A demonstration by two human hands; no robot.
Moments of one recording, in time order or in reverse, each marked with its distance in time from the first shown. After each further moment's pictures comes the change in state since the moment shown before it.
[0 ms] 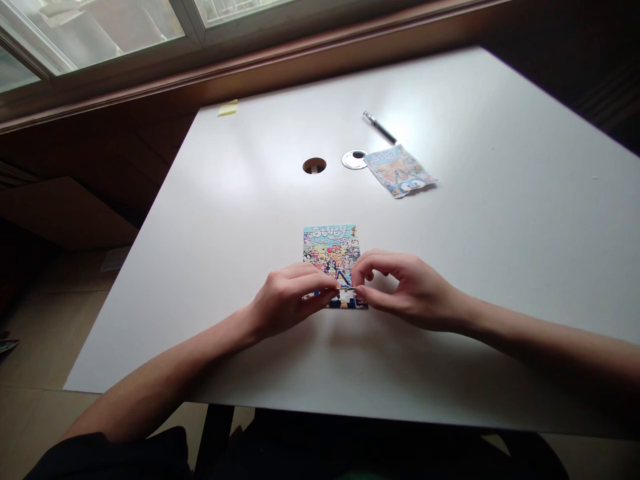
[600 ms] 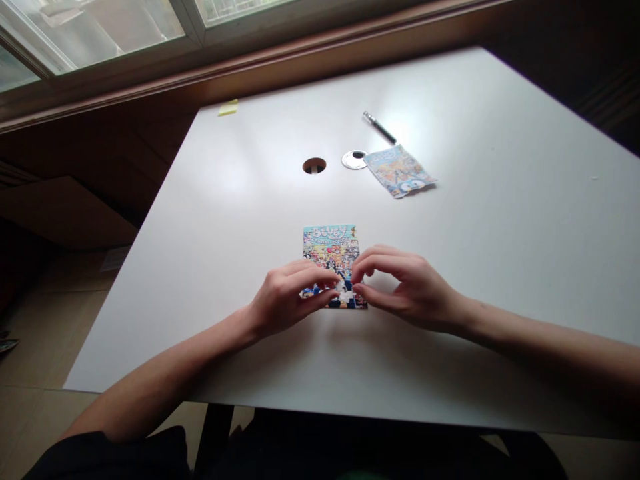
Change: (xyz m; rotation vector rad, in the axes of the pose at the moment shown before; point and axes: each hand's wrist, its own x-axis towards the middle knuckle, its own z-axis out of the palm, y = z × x) left_hand 0.003 0.000 -0.002 -0.002 0.019 -0.032; right_hand -0.002 0.008 0.003 -0.063 0.100 -0.173
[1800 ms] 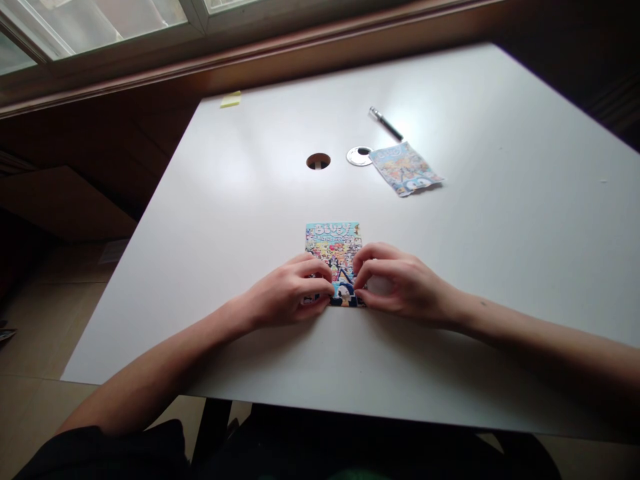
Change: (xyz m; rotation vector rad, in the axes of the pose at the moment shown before) left_hand -0.002 -0.015 -0.008 0.072 -0.321 0.076; right_hand -0.001 0.017 0.003 -0.112 -0.089 -0.071
